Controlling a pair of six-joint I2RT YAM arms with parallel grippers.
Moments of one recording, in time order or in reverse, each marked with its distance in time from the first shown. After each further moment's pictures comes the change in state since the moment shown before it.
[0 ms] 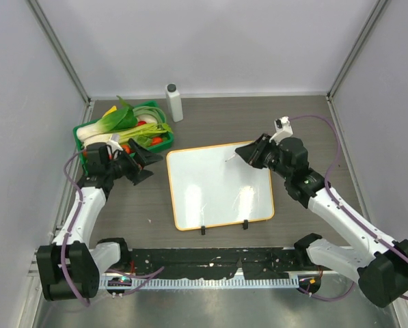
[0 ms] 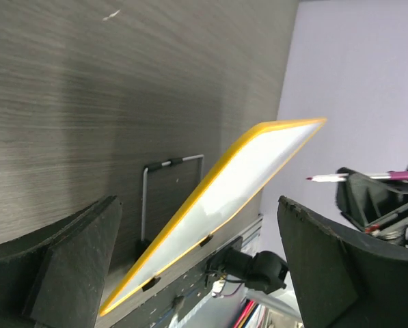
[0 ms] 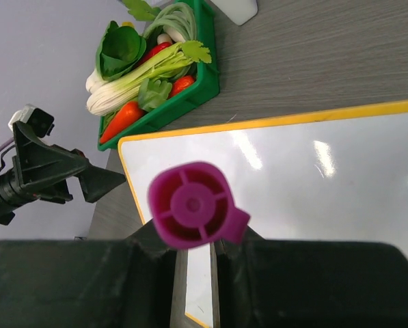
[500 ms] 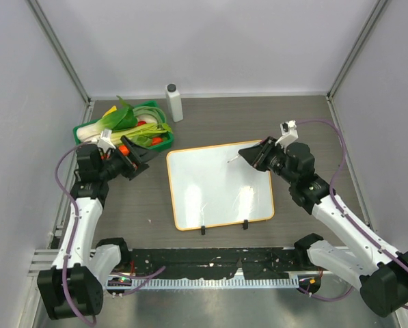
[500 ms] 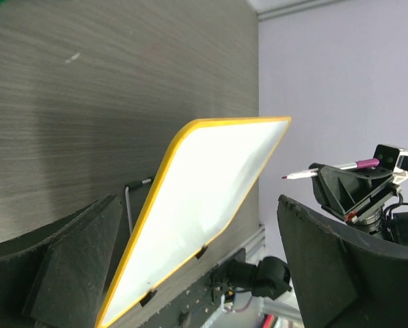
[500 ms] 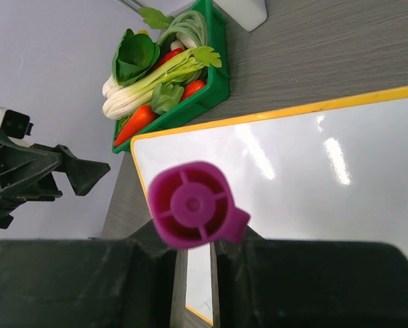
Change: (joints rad) left arm 0.064 -0.132 -0.006 0.055 0.053 -0.004; right arm -0.042 -0.085 -0.068 0.042 -0.049 0.037
